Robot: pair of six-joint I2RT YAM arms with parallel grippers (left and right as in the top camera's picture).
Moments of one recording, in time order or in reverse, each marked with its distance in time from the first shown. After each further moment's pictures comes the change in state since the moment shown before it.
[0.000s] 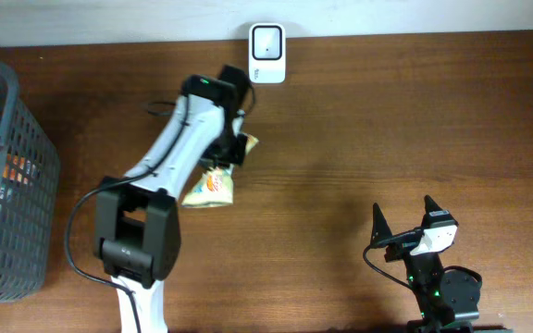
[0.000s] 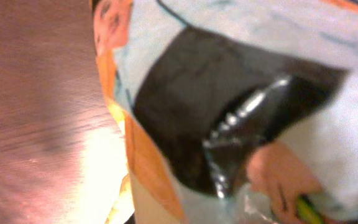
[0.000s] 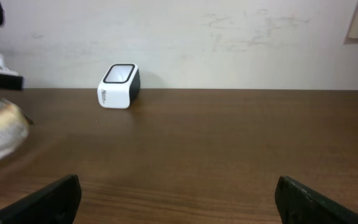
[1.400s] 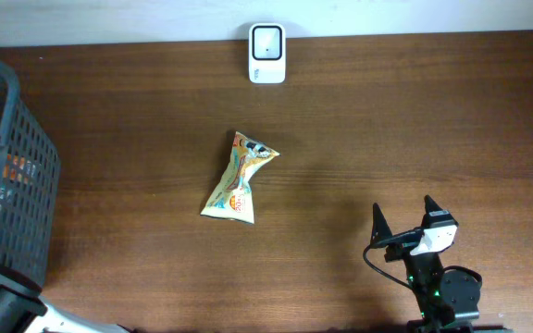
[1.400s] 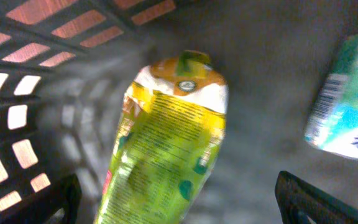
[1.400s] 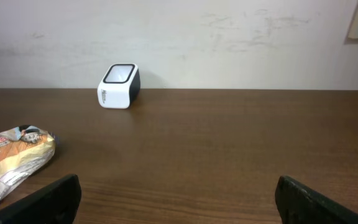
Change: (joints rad) left arm 1.356 -0.103 -0.140 0.320 -0.102 -0.047; right arm 0.000 0.000 0.000 0.000 0.000 0.000
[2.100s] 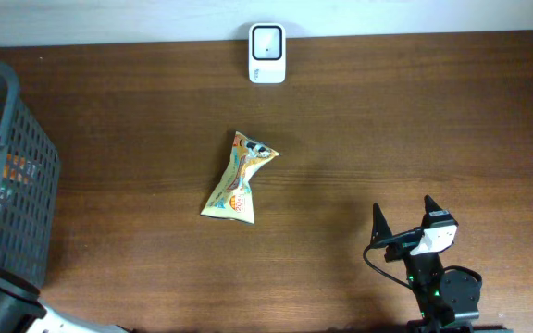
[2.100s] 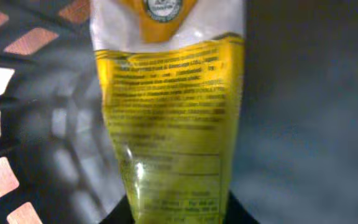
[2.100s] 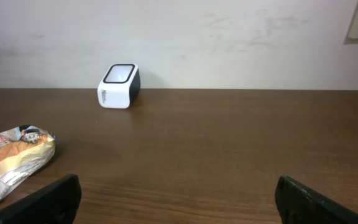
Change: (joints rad) left arm 0.030 -0.008 -0.193 0.192 -0.030 0.089; right arm 0.000 0.000 0.000 0.000 0.000 -0.002
